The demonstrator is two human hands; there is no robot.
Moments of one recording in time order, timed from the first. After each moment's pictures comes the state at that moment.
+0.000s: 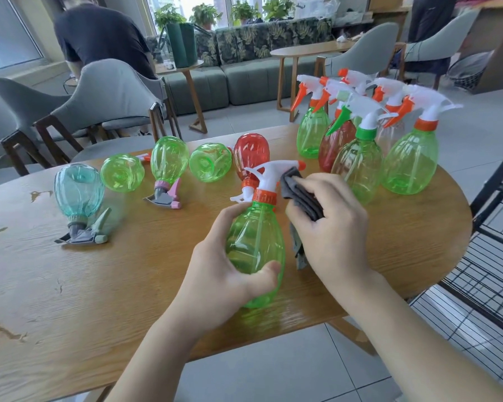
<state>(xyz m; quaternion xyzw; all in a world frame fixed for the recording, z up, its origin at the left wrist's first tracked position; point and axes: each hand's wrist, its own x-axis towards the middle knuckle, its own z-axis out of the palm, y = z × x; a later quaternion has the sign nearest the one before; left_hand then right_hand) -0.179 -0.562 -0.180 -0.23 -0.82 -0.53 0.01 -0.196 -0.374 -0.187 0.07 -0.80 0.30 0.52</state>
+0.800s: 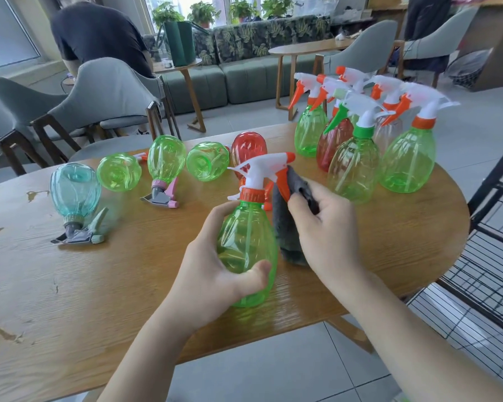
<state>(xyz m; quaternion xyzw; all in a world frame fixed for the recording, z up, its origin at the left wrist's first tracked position) -0.186 -0.569 -0.184 -0.22 -0.82 -0.52 0.01 -0.188 -0.380 -0.181 0.04 -0.76 0.56 0.33</state>
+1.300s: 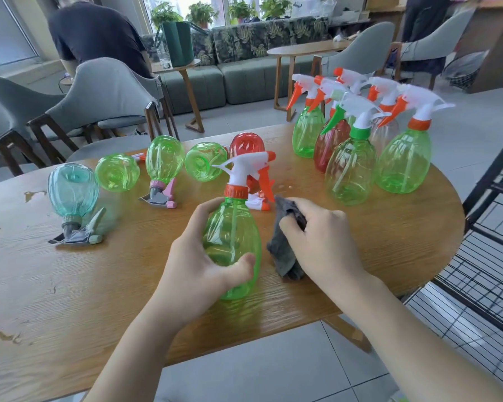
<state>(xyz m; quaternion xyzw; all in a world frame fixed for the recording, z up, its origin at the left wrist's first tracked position) -0.188 -0.576 -0.178 -0.21 -0.83 -0.52 0.04 -0.187 -0.370 -0.190 0.02 -0.89 0.36 0.27</state>
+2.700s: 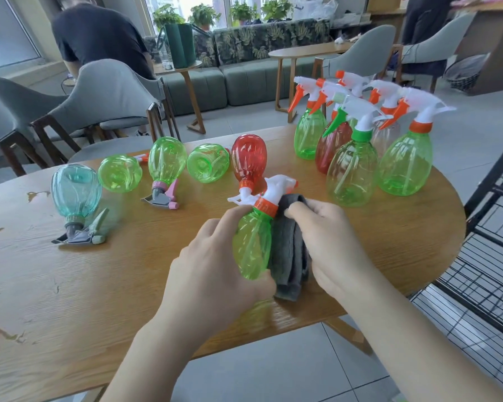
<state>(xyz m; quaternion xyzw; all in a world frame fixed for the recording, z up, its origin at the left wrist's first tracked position) -0.162 -0.556 -0.151 -0.17 -0.95 -0.26 0.05 -0.178 -0.391 -0.163 -0.10 -0.67 0.73 0.09</state>
